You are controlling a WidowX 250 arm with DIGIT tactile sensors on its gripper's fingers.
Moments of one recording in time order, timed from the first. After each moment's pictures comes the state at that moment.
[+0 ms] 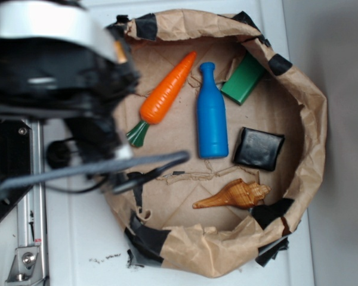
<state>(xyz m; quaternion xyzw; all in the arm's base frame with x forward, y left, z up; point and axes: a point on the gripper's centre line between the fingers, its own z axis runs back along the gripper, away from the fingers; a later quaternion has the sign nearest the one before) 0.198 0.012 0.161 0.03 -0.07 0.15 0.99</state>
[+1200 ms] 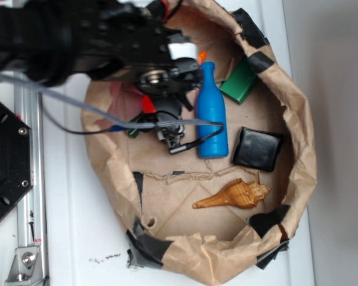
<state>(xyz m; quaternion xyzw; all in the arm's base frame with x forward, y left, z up) 0.244 0.055 0.021 0.02 -0.04 0.10 0.99</state>
